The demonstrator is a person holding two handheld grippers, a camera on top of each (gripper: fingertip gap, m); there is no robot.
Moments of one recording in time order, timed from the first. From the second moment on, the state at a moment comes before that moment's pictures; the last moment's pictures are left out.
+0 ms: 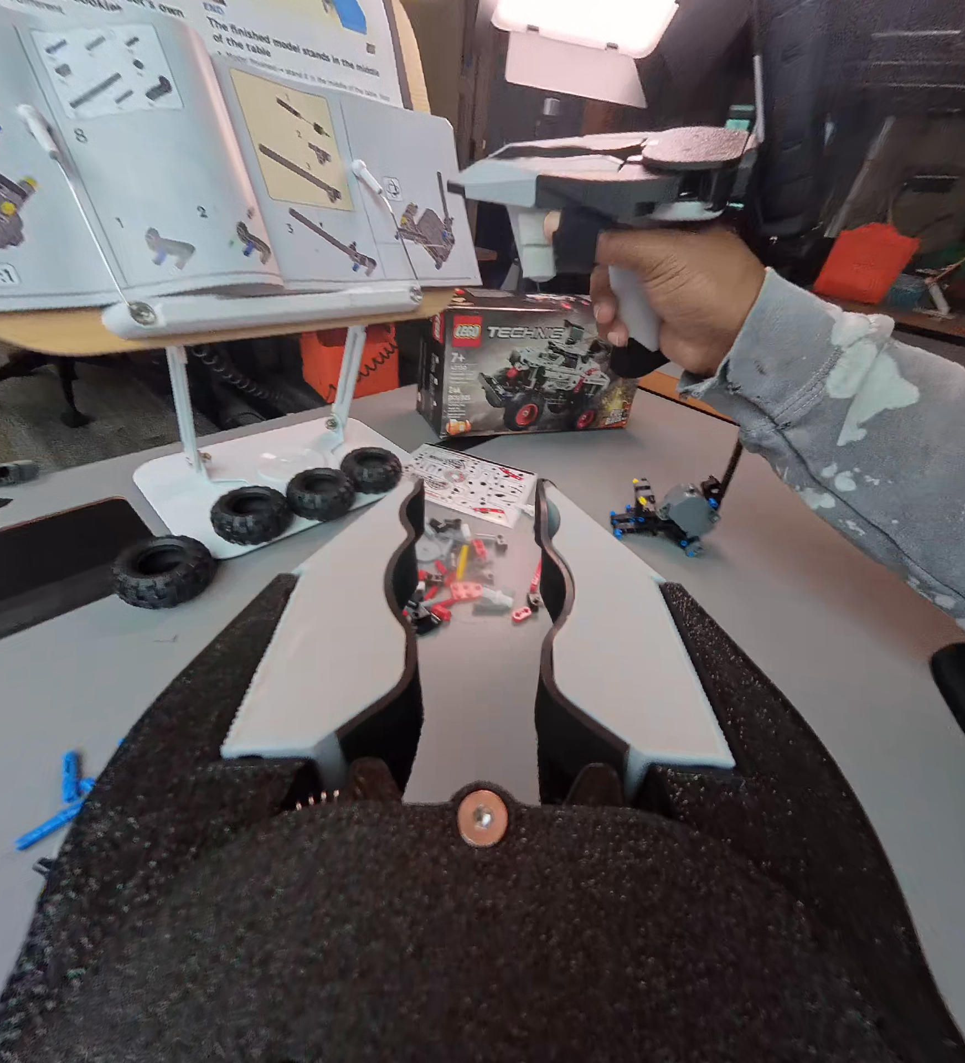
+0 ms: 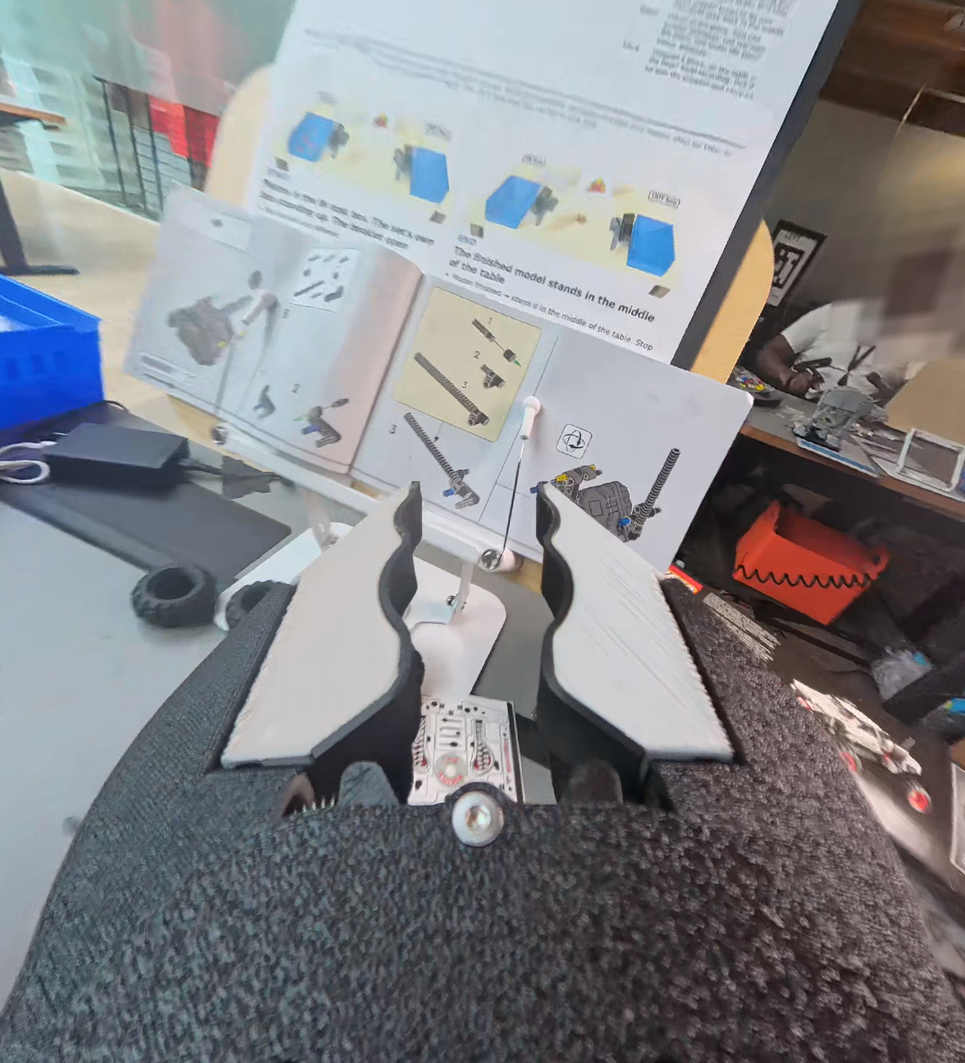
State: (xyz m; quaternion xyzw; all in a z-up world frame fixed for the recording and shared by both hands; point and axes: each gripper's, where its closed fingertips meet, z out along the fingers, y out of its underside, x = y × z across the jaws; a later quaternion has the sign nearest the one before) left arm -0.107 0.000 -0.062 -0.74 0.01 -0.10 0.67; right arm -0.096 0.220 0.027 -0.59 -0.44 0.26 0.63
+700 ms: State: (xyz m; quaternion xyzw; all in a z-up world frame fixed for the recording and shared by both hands) left arm -0.305 0.179 -0.027 -0.80 -0.11 0.03 0.59; right arm -0.081 0.326 -0.026 -0.74 -0.49 0.24 0.39
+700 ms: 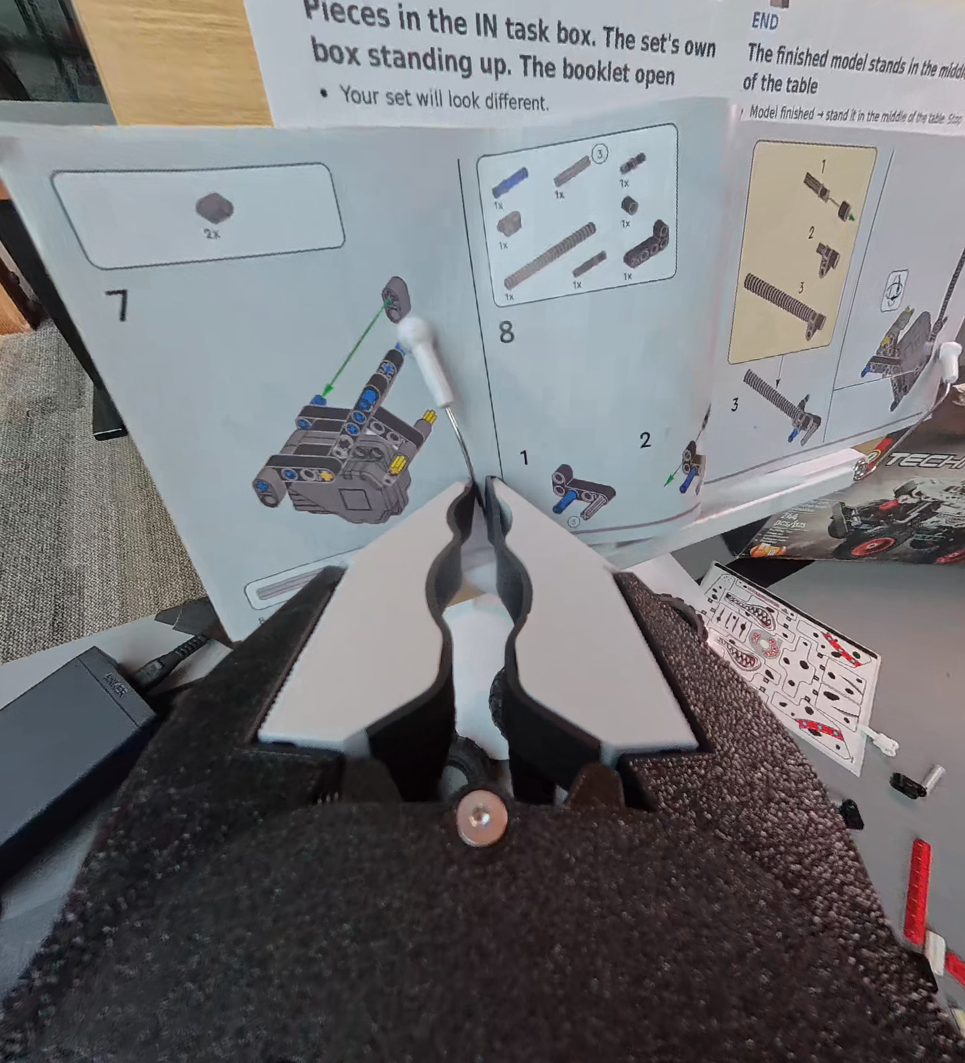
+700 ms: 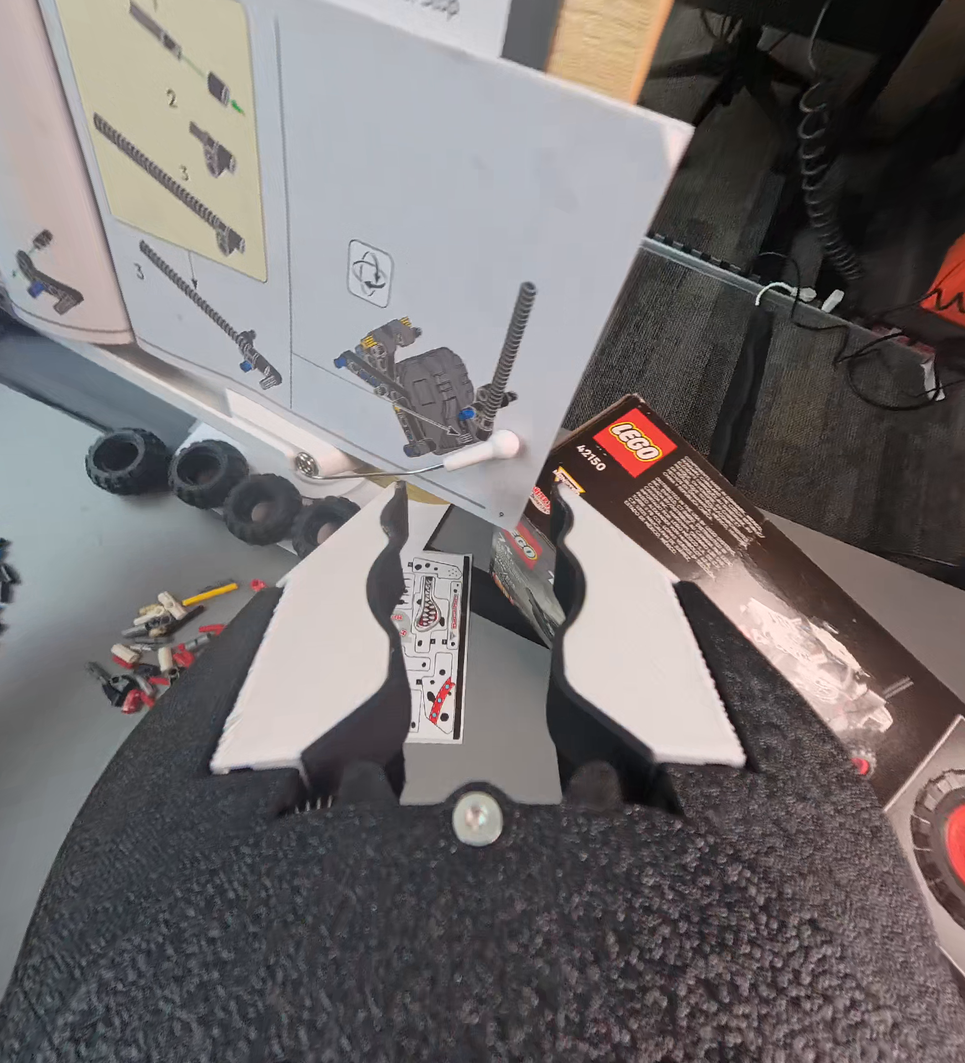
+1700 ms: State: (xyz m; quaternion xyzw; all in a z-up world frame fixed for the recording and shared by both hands) left arm -0.274 0.165 -0.047 -0.81 -0.07 0.04 0.59; right arm -0.110 0.317 -0.027 -0.74 -0.36 0.20 0.54
